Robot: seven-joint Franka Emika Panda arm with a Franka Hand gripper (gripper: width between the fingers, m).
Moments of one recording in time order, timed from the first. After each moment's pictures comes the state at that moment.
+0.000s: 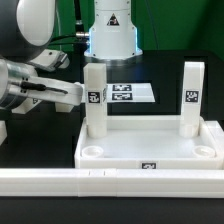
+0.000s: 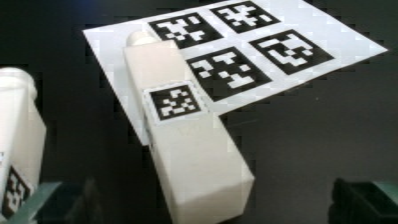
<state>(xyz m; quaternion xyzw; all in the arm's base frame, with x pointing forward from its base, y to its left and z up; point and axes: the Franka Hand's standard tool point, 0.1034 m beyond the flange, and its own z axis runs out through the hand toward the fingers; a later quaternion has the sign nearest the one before) 0.428 -0.142 0.031 -0.83 0.22 0.49 0.17</state>
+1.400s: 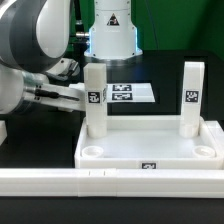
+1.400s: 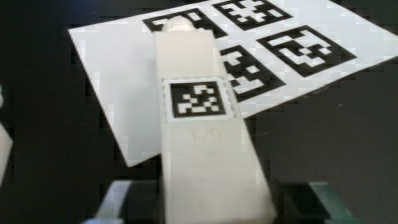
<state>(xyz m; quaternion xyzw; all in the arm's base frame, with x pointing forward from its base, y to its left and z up) 0.410 -0.127 0.015 -0.82 0.22 0.50 0.16</state>
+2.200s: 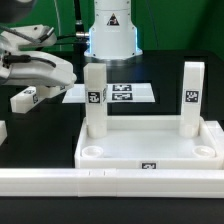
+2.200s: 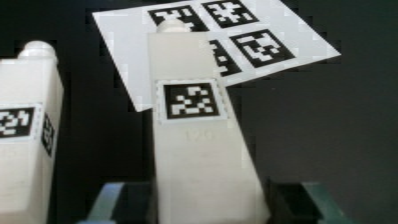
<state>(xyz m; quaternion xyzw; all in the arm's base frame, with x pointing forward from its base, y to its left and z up) 0.470 -0.152 0.069 -0.86 0.18 0.44 0.18</state>
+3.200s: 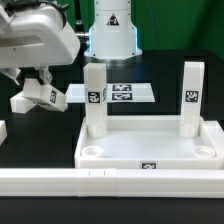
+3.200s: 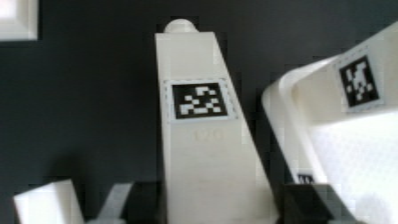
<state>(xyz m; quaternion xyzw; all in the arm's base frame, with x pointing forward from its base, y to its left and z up) 0.544 -0.154 0.105 -0.96 0.17 0.20 0.11</state>
